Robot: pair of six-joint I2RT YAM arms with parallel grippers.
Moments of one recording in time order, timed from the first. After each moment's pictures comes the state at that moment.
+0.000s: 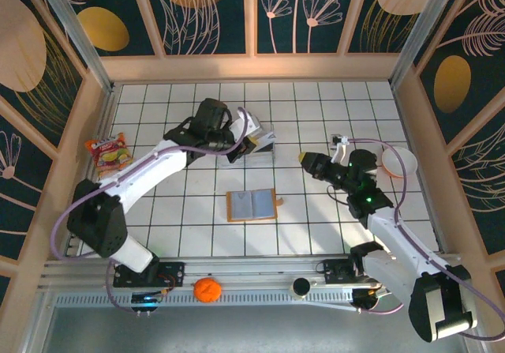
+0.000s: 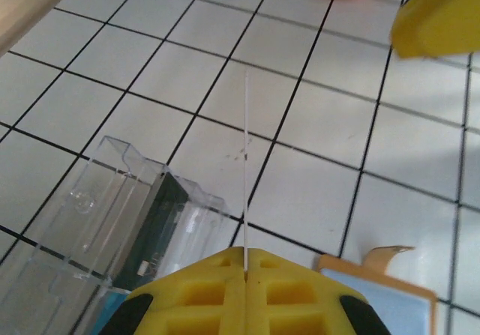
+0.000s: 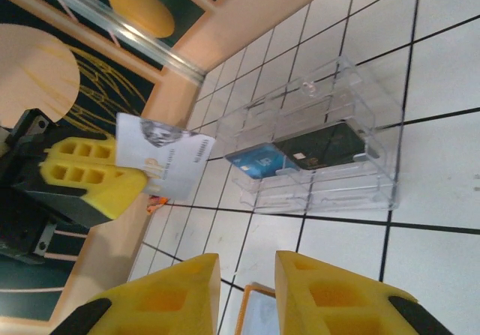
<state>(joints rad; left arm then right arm) -0.60 1.59 1.27 -0.39 0.46 0.38 0.29 0.89 0.43 0.19 -0.53 0.75</state>
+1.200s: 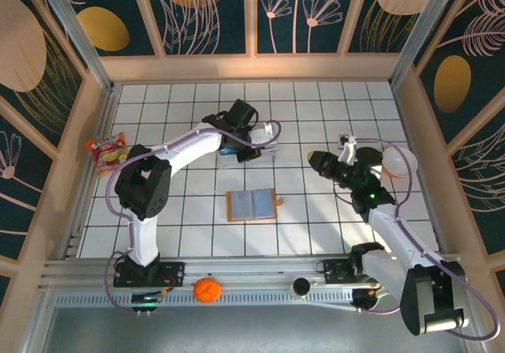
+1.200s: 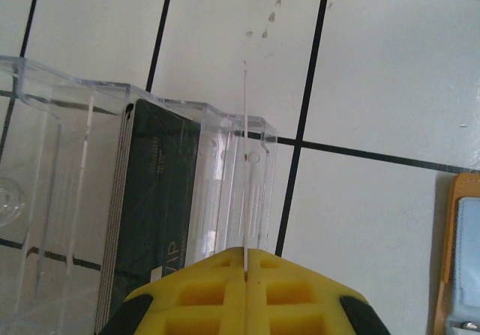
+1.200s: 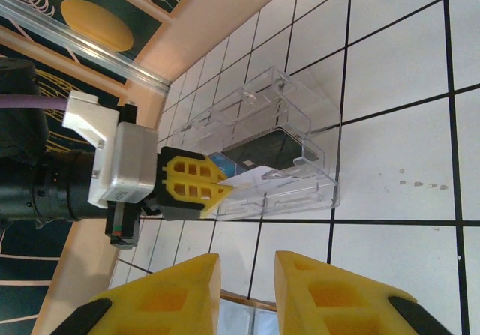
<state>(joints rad) -0.64 1.98 1.53 -0.61 0.27 0.69 0.18 0.94 0.43 0.15 -0.56 0.72</state>
